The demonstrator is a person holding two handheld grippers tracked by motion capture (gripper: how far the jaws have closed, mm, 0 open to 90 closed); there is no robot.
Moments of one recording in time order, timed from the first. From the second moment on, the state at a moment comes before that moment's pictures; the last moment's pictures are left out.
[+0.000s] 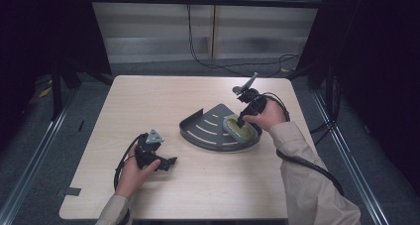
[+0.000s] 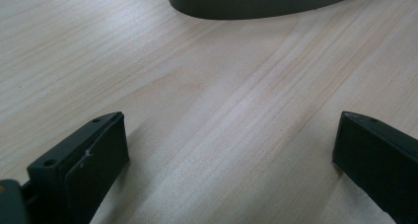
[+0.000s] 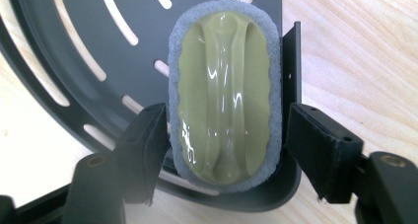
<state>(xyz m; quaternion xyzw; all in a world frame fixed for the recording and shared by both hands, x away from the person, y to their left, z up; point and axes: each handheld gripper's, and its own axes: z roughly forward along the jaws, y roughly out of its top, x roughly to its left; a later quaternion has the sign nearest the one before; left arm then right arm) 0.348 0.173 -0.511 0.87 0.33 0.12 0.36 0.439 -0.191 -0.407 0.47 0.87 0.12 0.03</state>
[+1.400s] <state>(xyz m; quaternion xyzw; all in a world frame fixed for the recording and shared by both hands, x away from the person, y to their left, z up) 0.348 0.172 -0.511 0.87 0.33 0.12 0.36 0.384 -0.227 -0.402 0.44 0.89 0.13 0.02</state>
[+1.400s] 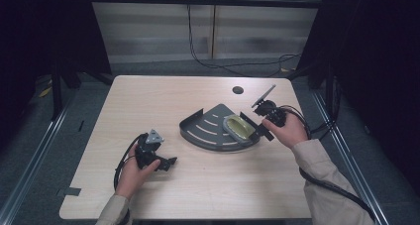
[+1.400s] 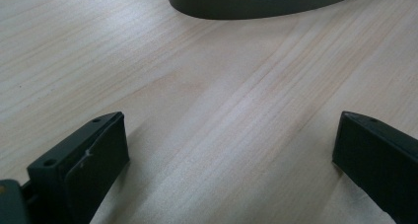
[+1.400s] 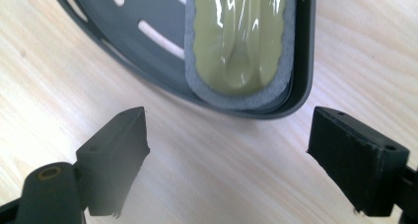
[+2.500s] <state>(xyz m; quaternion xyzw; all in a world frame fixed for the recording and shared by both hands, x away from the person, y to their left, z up) 0.348 0.173 -0.511 0.87 0.32 0.12 0.35 0.334 -0.244 -0.421 0.42 0.90 0.13 -0.01</state>
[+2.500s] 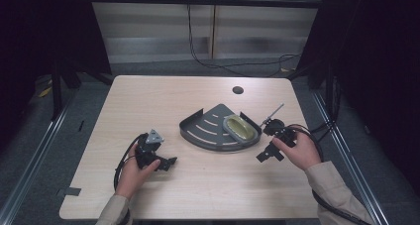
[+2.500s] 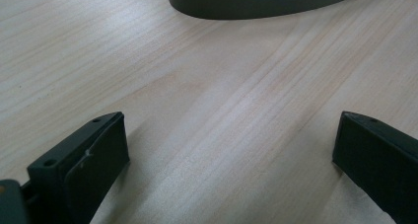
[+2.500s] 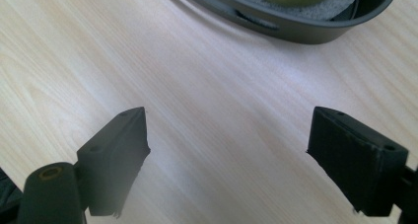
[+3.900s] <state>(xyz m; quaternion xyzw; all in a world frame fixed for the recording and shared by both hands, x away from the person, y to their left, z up) 0.348 0.173 -0.511 0.87 0.32 0.12 0.36 0.298 -0.289 -0.469 0.46 0.88 0.14 -0.03</state>
